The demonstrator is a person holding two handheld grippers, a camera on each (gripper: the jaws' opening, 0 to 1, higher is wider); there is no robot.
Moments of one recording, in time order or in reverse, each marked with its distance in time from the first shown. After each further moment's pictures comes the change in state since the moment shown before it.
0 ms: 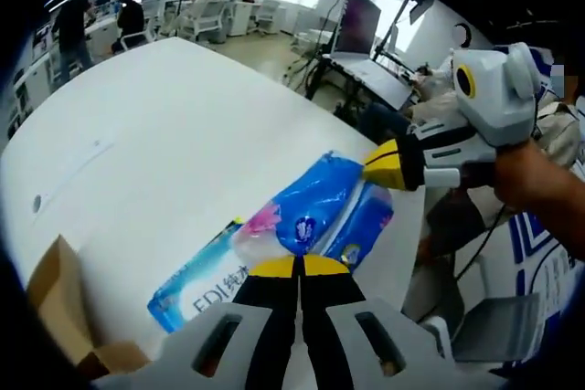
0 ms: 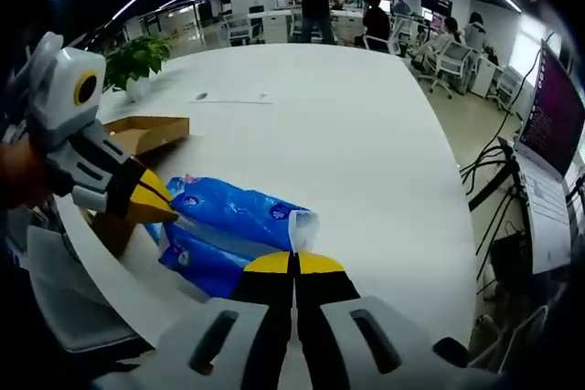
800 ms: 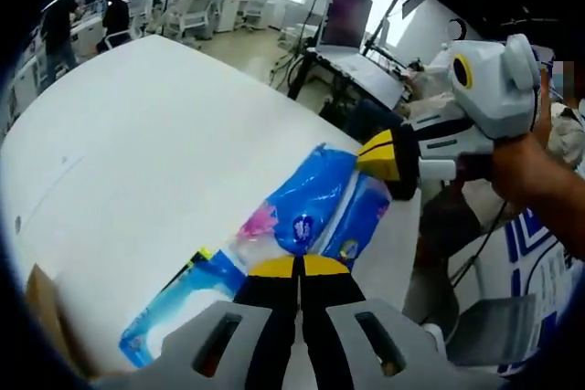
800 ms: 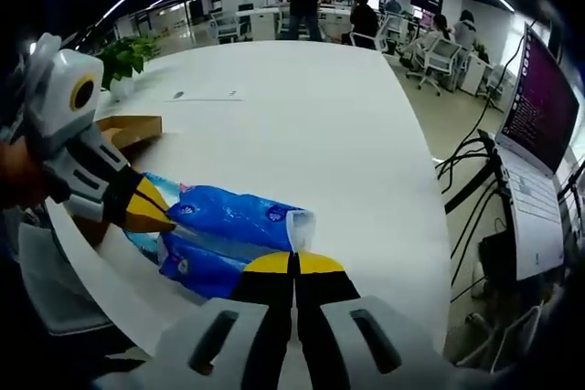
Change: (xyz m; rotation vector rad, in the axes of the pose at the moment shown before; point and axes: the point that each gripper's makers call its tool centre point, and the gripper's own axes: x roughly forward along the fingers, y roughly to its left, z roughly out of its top) left arm 0.049 -0.026 0.019 0.015 0.025 -0.053; right arm -0.004 -0.055 -0.007 0.002 0.011 -0.049
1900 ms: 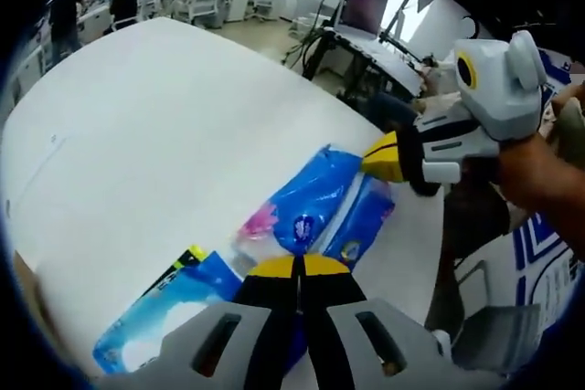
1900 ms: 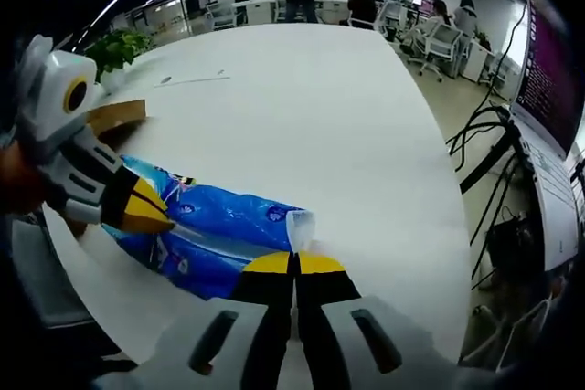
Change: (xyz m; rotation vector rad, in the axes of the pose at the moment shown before) left arm 0.045 0.024 -0.021 -0.044 0.031 0.050; right arm 0.051 -0.014 -0.032 0.027 0.048 0.020
